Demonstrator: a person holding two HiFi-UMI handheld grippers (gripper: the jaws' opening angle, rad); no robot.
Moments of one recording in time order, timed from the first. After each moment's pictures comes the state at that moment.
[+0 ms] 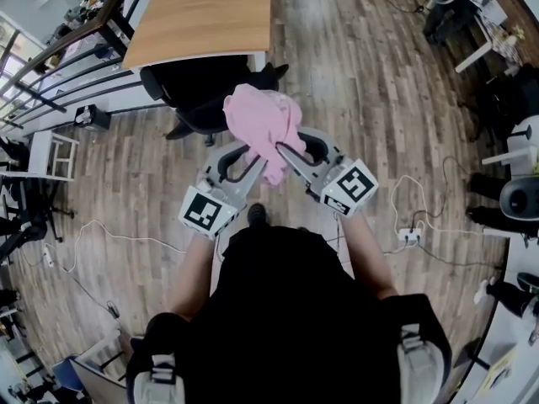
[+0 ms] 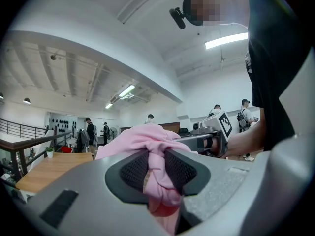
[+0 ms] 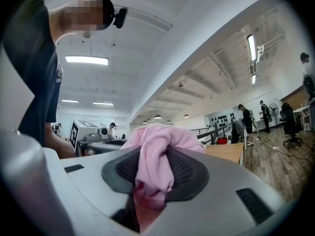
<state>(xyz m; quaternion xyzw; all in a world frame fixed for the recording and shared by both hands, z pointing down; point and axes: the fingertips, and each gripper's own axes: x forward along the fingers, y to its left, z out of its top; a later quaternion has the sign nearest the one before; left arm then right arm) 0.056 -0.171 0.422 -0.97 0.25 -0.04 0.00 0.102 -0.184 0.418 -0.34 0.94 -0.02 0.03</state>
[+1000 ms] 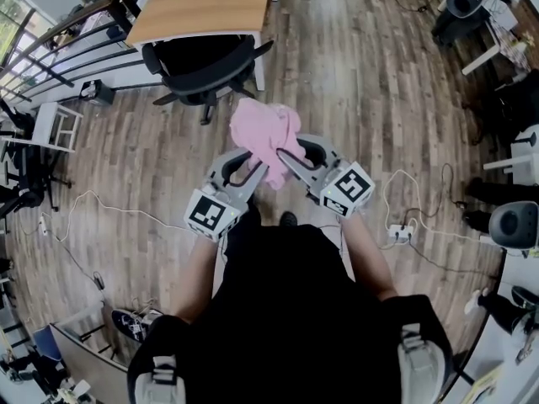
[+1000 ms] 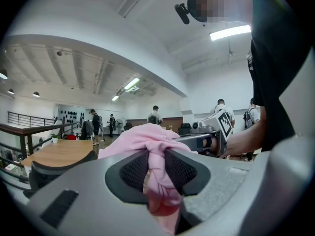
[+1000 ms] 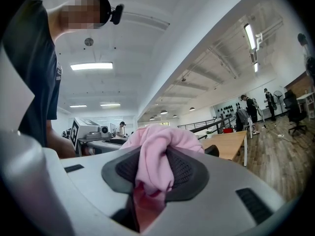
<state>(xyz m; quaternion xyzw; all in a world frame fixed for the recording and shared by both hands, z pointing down) 0.150 -0.038 0.459 -0.95 0.29 -0.06 -0.04 0.195 -0.056 0.460 -0.30 0.95 -0.07 0.01</state>
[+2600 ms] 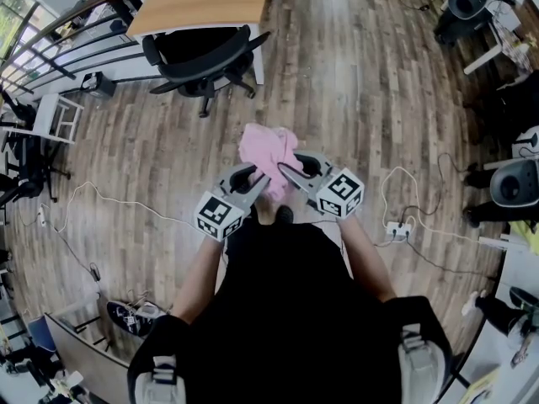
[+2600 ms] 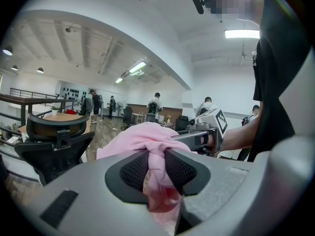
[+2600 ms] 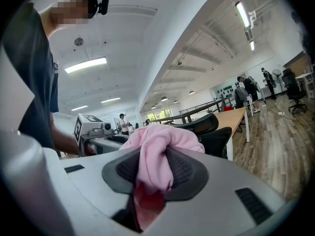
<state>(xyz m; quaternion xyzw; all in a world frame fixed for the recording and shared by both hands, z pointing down) 0.175 0.020 0.546 -0.95 0.28 -0.09 -0.12 0.217 0.001 0.559 -0.27 0.95 -0.15 -0.03</state>
